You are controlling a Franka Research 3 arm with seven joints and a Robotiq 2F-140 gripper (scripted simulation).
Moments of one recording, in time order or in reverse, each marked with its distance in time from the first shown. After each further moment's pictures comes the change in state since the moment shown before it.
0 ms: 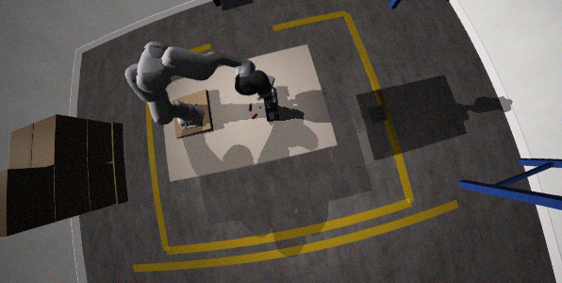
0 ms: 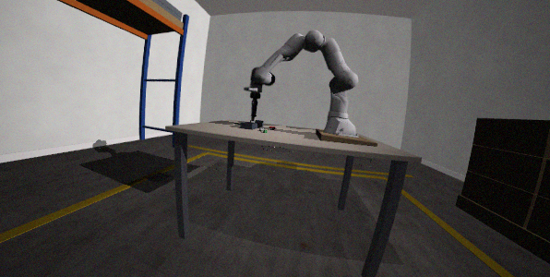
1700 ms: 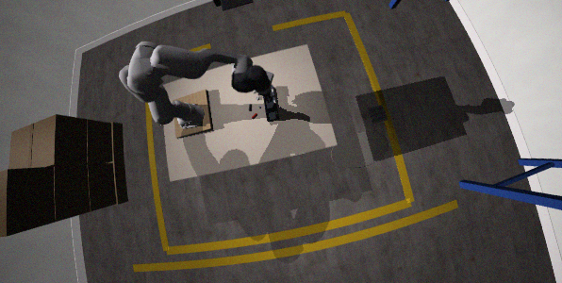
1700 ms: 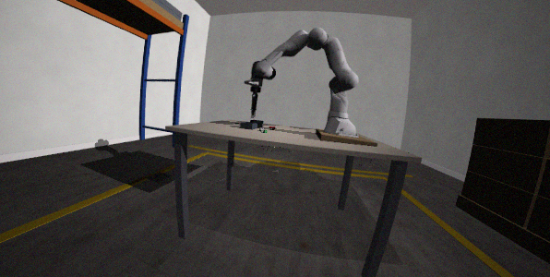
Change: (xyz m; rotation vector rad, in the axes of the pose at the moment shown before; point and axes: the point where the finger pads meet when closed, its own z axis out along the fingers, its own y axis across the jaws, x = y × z) arm 0.004 -0.001 -0.046 0.001 0.014 -0.012
